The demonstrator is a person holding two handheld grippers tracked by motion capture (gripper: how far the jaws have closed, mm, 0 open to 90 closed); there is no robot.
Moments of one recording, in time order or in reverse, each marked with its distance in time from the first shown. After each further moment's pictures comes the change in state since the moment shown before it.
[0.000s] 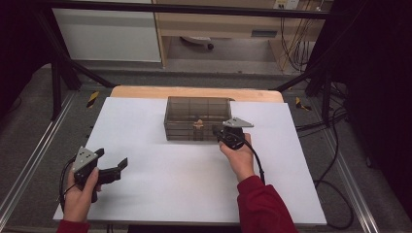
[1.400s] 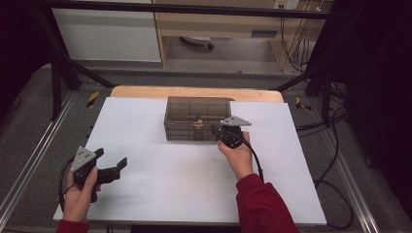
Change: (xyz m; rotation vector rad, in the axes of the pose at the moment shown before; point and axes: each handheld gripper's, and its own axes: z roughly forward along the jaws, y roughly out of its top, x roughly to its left) left arm 0.002 0.000 0.000 -0.002 0.001 -0.011; right arm 0.005 0.007 0.001 0.018 -0.005 -0.026
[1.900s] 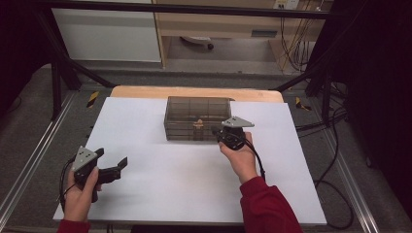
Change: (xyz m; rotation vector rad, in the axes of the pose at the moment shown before) left arm -0.001 0.000 0.001 0.005 0.006 -0.002; right arm 0.007 0.007 -0.019 -0.021 0.023 -0.030
